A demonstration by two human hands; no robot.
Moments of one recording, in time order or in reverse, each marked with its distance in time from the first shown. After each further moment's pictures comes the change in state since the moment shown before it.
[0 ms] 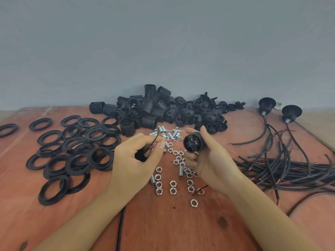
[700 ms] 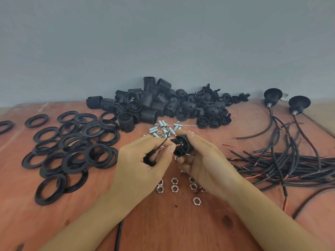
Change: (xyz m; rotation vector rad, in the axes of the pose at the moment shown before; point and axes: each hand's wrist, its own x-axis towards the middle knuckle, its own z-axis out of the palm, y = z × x) left_hand -0.004 0.009 0.004 0.119 -0.078 0.082; right_hand -0.002 0.017 0.003 -0.146 -0.083 0.001
